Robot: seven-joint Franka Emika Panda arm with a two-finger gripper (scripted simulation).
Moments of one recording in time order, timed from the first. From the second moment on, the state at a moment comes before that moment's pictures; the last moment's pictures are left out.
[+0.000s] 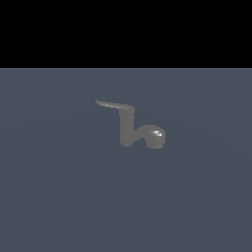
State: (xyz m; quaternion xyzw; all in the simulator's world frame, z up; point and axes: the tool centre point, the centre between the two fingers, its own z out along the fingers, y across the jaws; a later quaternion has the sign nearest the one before) arm -0.214 0.044 0.429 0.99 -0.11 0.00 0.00
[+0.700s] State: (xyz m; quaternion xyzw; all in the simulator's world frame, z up) arm -0.153 0.089 0.361 0.97 -0.26 0.00 0.00
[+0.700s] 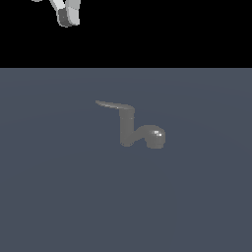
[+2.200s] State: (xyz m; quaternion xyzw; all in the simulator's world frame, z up) arm 0.002 0.111 0.225 0.84 -0.54 0.00 0.00
